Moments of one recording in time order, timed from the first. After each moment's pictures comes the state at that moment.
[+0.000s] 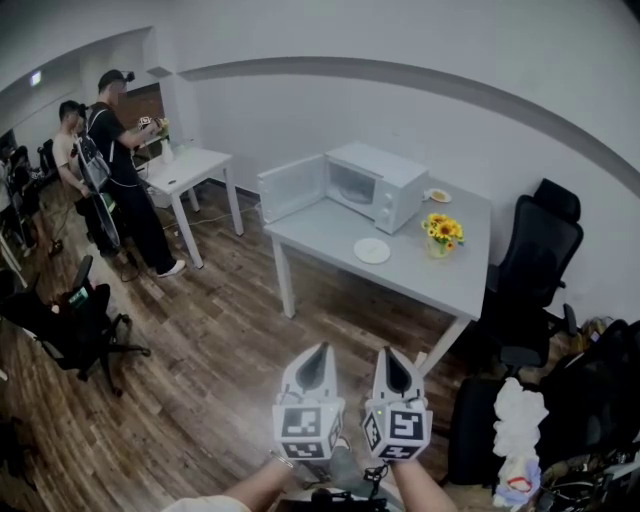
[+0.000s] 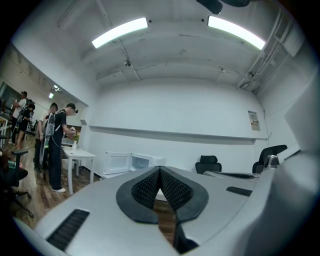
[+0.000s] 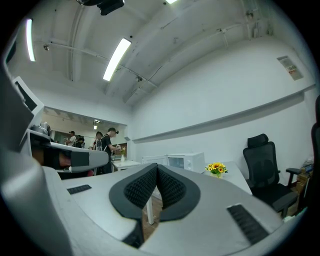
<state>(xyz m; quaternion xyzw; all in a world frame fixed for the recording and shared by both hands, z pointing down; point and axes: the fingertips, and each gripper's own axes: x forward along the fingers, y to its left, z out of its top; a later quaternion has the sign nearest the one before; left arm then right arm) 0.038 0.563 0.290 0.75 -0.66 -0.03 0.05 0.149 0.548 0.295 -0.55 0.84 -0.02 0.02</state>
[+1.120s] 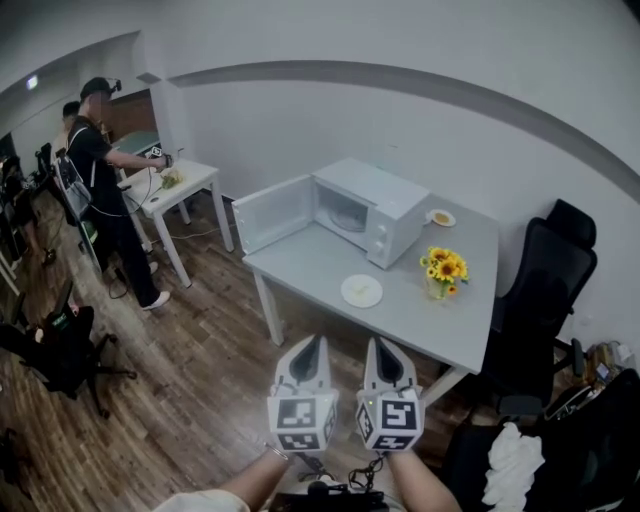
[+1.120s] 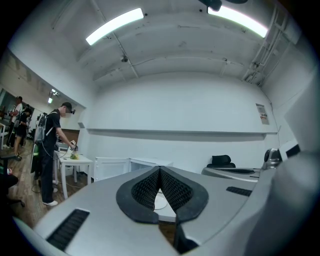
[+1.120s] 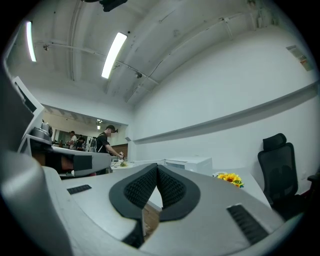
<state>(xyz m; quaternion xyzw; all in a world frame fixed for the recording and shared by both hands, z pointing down) 0.042 0.342 0.276 0.74 -0.67 -0.03 0.03 0.145 0.326 0.273 -0.52 0.85 -0.01 0.02</state>
